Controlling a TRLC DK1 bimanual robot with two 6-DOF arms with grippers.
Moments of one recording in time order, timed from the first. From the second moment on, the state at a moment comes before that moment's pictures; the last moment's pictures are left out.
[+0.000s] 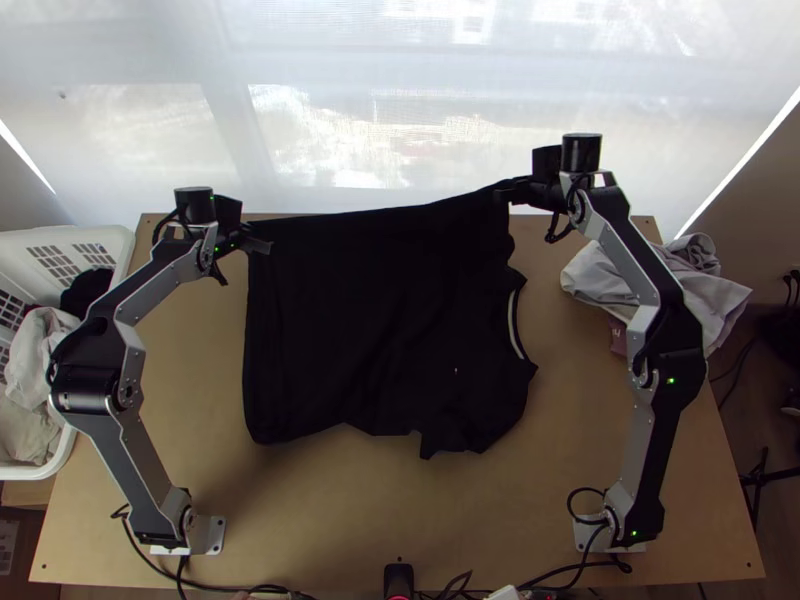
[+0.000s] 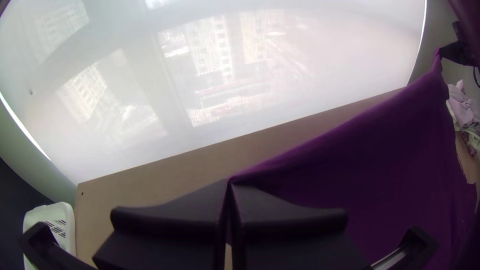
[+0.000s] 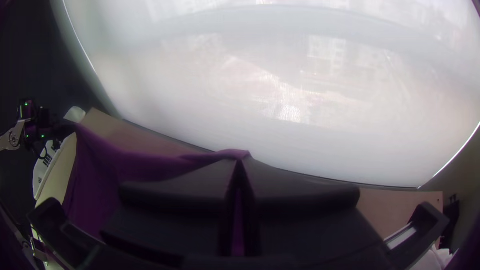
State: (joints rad) left arm -0.01 1.97 1.50 -0.10 0.06 0.26; right arm 0.16 2.16 2.01 -0.39 -0.29 0.01
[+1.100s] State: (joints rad) left arm -0.04 1.95 1.39 0.16 0.06 0.21; right arm 0.20 2.11 1.86 -0.33 -0.27 -0.01
